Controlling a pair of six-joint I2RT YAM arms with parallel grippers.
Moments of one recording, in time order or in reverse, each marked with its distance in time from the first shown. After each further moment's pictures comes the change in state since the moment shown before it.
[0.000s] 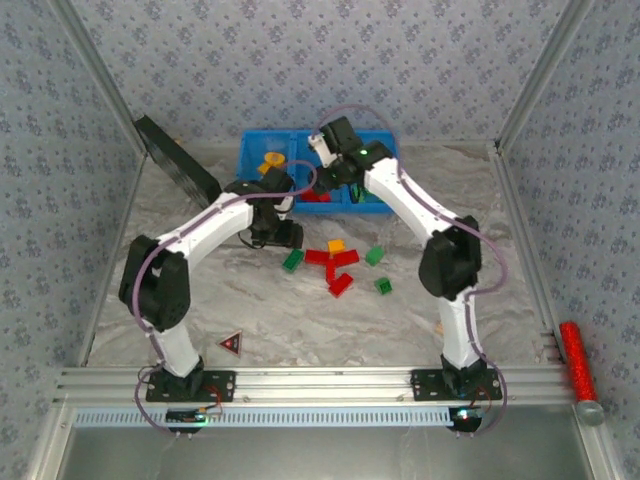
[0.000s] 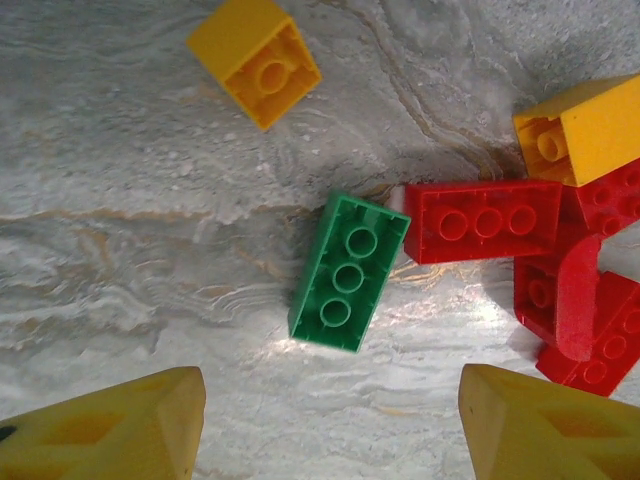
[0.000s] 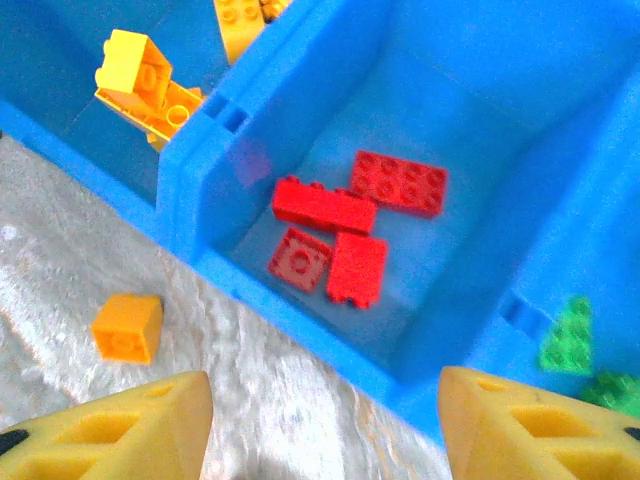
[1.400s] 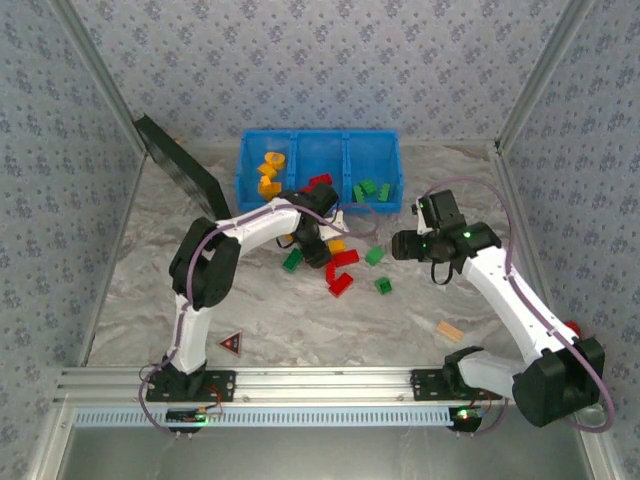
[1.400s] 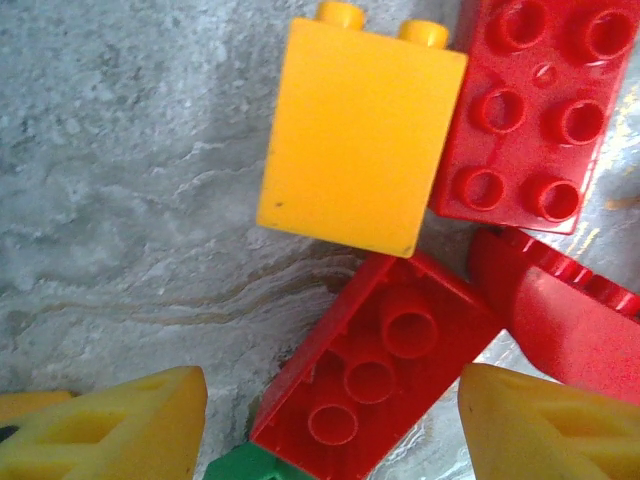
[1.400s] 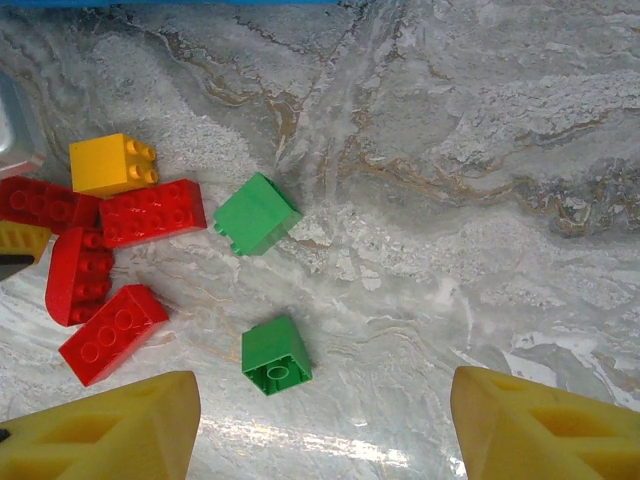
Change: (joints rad) left arm -0.161 0.285 0.154 0.104 -0.042 0.798; right arm -0.226 -0.882 -0.980 -0.030 -0.034 0.330
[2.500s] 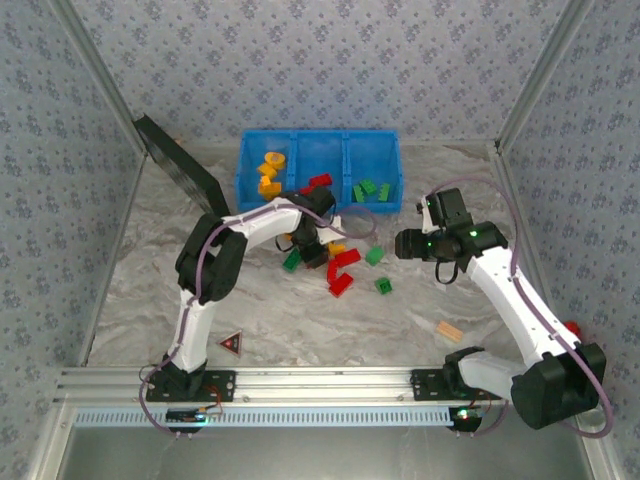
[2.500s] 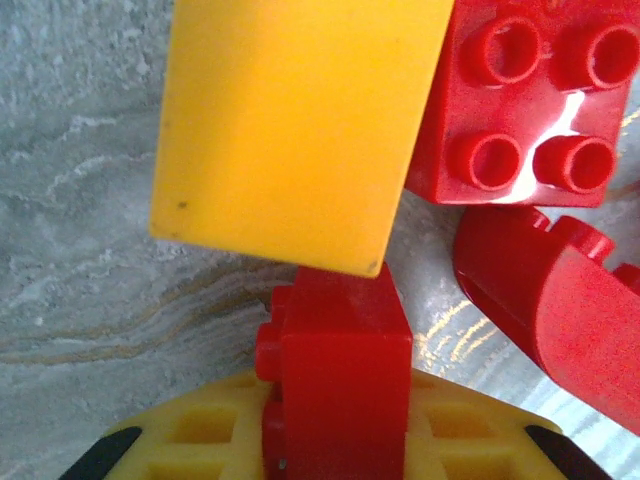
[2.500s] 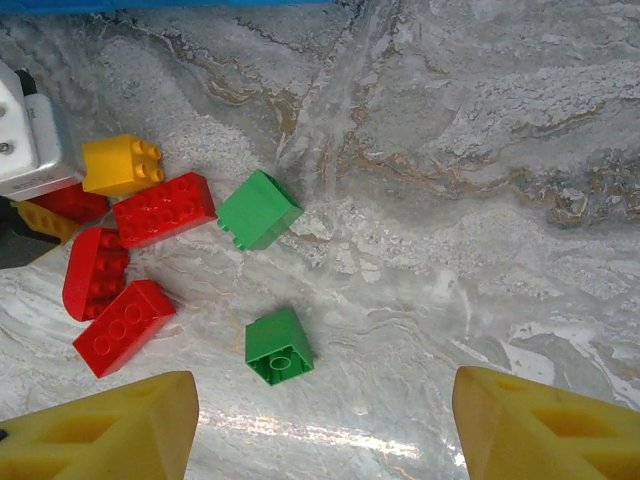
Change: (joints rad) left arm 0.035 0.061 0.017 -0.041 0.120 -0.016; right arm -0.039 -0.014 0.016 -0.031 -0.045 -0.013
